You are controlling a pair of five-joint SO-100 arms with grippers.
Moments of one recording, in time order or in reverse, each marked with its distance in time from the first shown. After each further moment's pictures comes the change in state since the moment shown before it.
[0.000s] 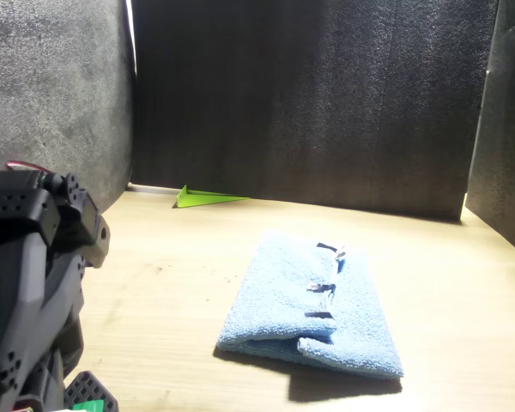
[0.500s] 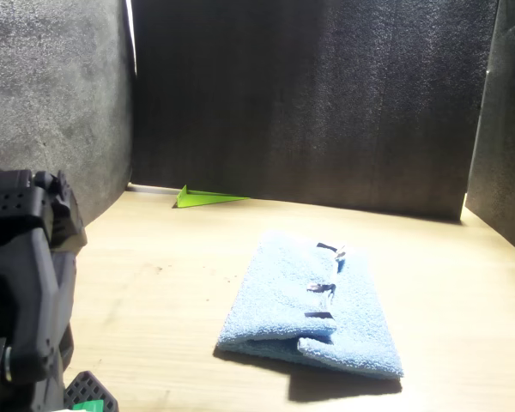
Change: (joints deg) arm 0 8.8 0.0 0.0 -2.2 -6.9; arm 1 -4.6 0.0 0.0 0.0 4.2
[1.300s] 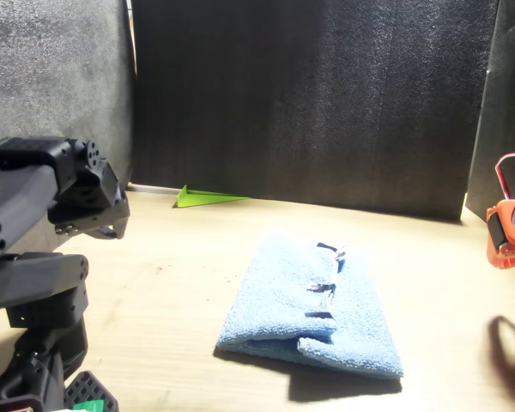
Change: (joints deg) arm 0 -8.5 -26.0 -11.9 -15.5 -11.2; arm 1 11.3 -21.2 -3.3 -15.6 -2.2
